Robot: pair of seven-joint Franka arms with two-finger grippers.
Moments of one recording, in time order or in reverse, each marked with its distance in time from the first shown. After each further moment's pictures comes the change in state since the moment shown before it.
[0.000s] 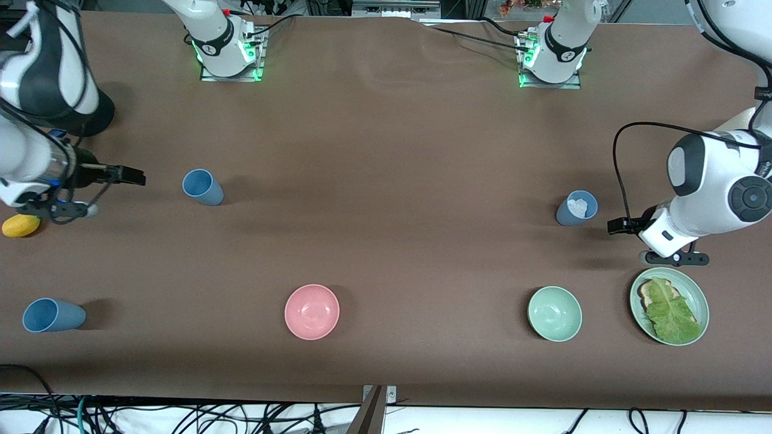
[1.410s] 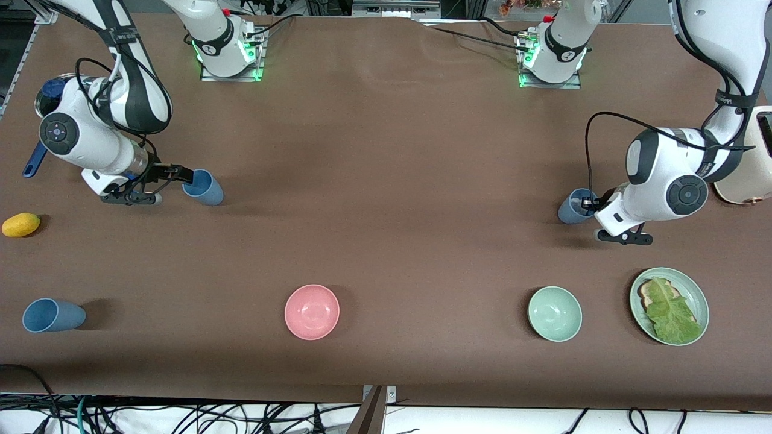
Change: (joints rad) left arm -0.009 -0.022 -0.048 -0.174 -0.002 0.026 0.000; right arm 0.003 -0.013 0.008 -0.398 0.000 0.422 -0.001
